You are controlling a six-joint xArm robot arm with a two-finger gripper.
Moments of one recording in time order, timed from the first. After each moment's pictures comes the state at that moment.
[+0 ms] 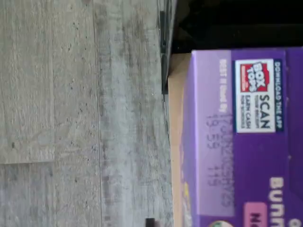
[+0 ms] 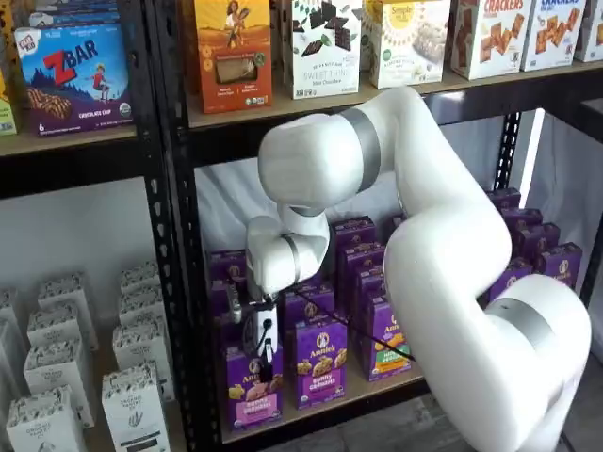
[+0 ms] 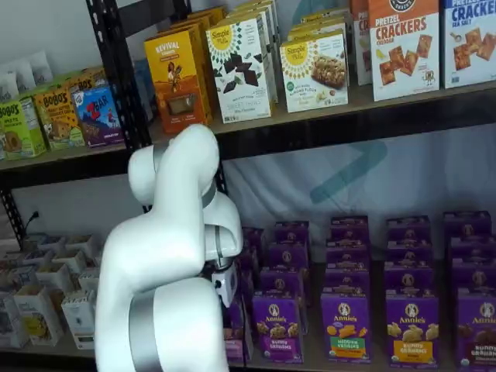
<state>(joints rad) 0.37 1.07 -1.56 0.11 0.48 -1.29</state>
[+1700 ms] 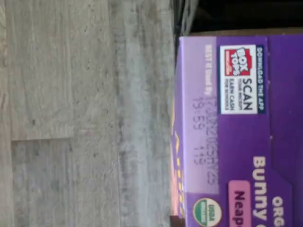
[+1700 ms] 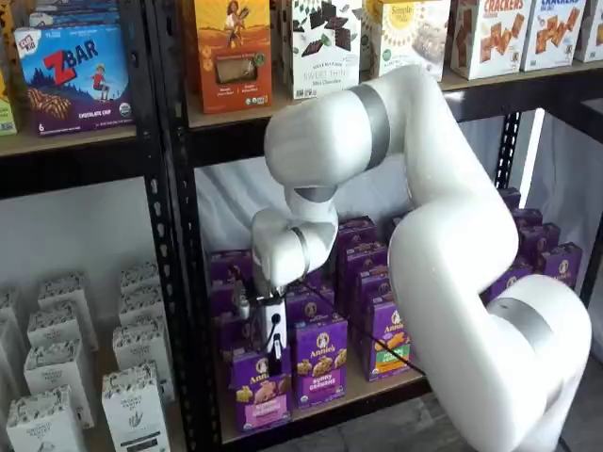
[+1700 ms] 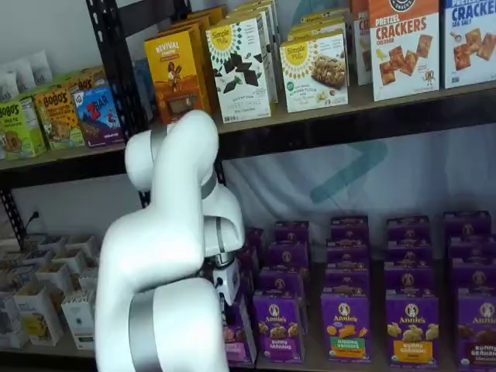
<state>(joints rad) 0.36 0.97 -1.42 0.03 0.46 -1.24</state>
